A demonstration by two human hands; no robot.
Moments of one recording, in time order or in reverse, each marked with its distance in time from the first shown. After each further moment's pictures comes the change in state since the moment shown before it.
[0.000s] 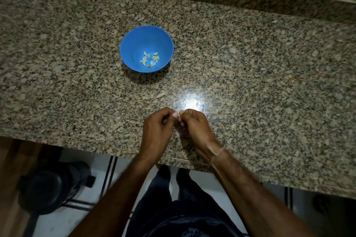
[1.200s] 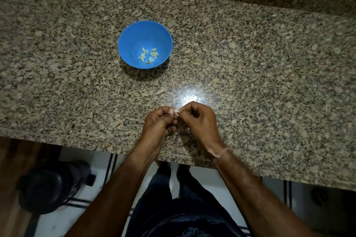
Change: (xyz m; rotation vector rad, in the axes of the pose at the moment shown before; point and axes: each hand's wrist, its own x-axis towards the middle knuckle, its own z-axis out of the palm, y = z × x) left_hand 0.003 -0.004 0.000 -0.736 -0.101 -0.475; right_hand -0.004 0.007 -0.008 -0.067 0.083 -0.272
